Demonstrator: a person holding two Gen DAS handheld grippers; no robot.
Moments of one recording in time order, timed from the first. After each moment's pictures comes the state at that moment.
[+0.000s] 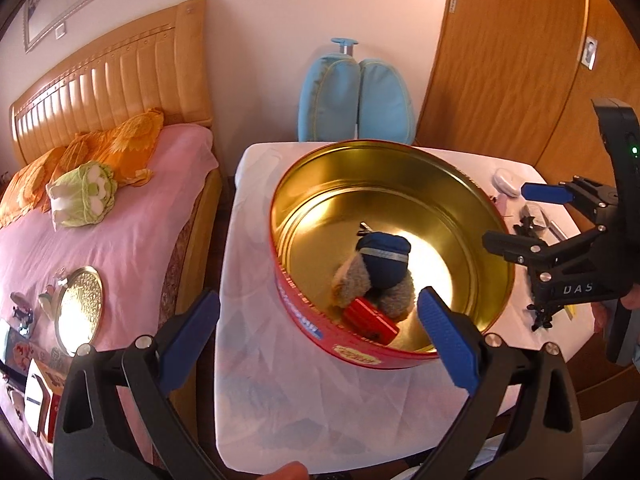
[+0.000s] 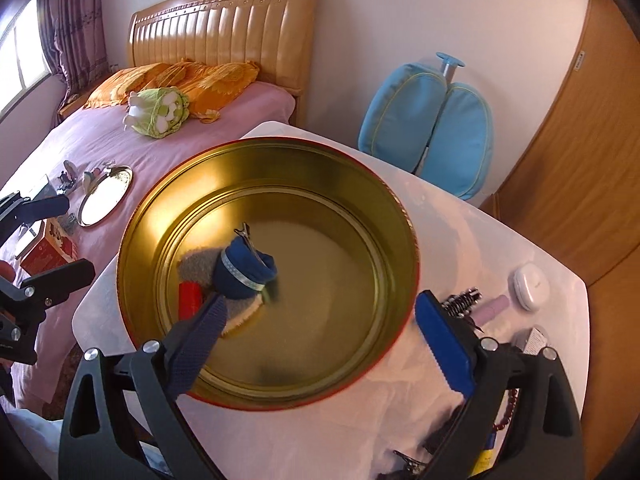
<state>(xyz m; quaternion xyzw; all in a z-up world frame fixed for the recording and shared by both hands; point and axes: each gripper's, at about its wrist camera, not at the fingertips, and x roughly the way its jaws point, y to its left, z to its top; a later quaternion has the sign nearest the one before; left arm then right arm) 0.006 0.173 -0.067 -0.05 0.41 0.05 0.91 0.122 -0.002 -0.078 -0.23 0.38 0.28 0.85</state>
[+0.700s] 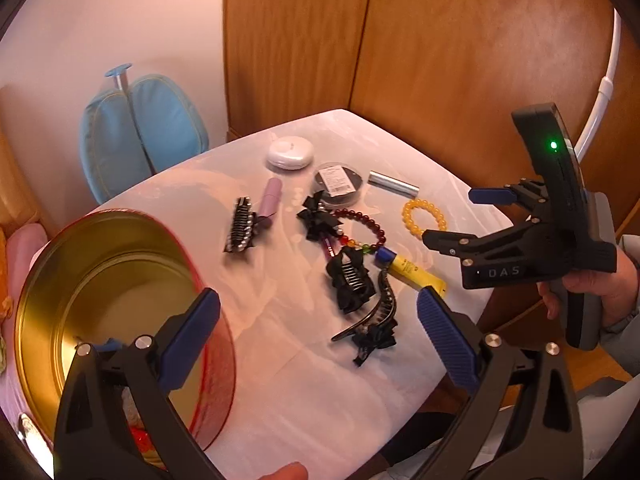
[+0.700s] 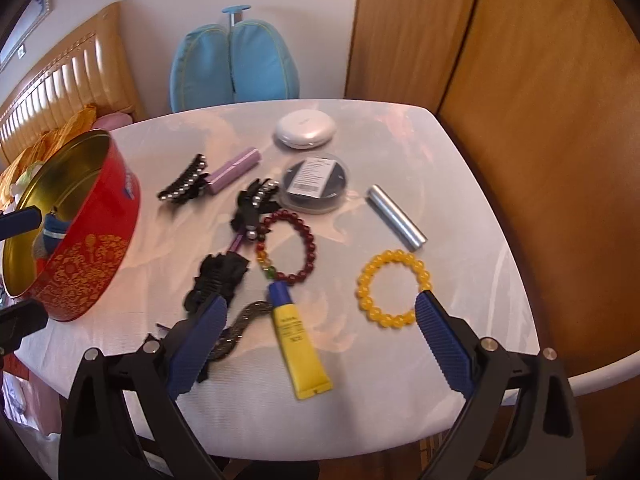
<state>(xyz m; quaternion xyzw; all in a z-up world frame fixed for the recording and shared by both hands) 0.092 -0.064 -0.072 0.06 0.42 -0.24 0.87 0.132 -0.270 -0.102 -0.08 0.45 0.04 0.89</state>
